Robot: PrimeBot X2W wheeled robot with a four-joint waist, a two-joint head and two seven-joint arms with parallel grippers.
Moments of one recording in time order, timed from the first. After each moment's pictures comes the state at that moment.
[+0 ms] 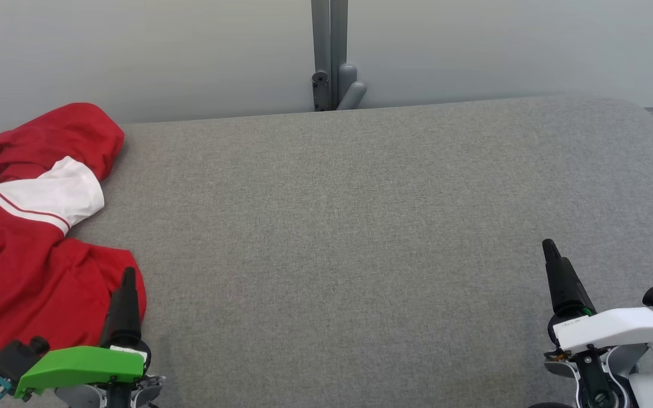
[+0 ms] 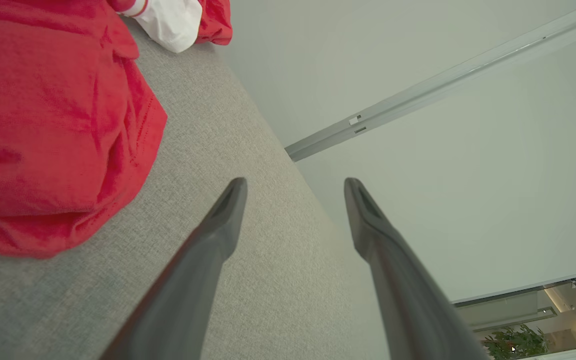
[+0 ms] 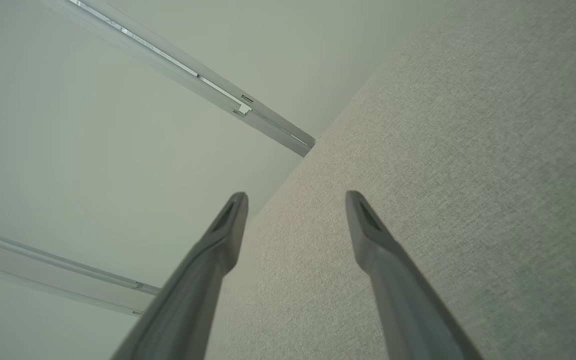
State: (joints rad) left arm -0.06 0.05 0.06 0.24 -1.15 -0.12 -0.01; right arm -0.04 -0.04 -0.08 0.15 0.99 0.13 0.00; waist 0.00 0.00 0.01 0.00
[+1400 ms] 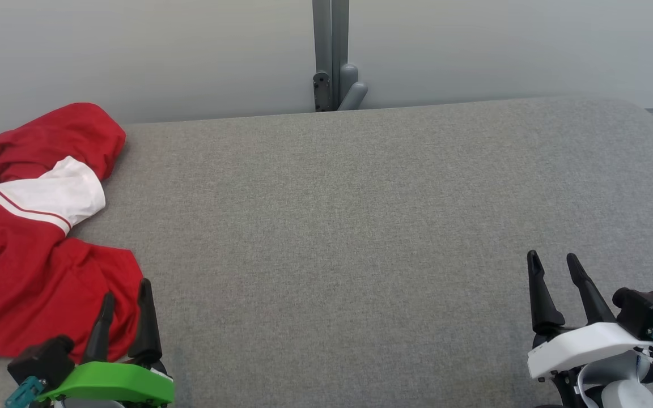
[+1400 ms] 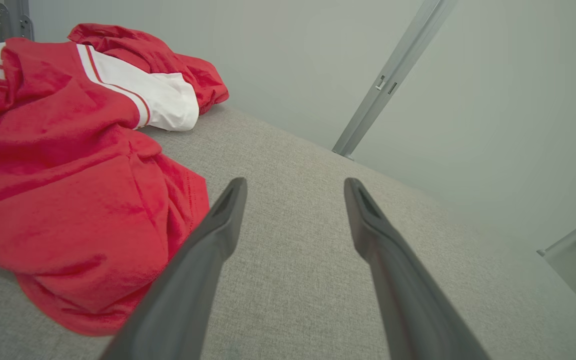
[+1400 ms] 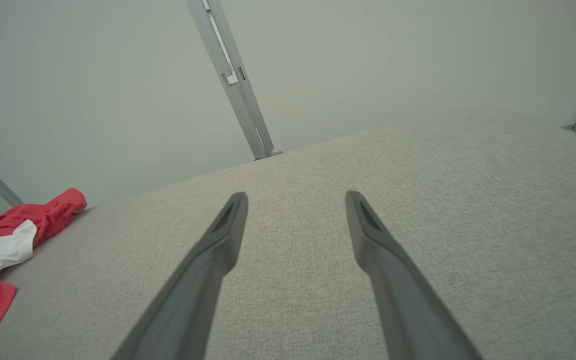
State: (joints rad) left arm -0.01 0.06 0.04 0.21 -0.56 -0.12 -0.14; right arm 0.00 -0.04 -0.05 0.13 0.34 0.13 -0.14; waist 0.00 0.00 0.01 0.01
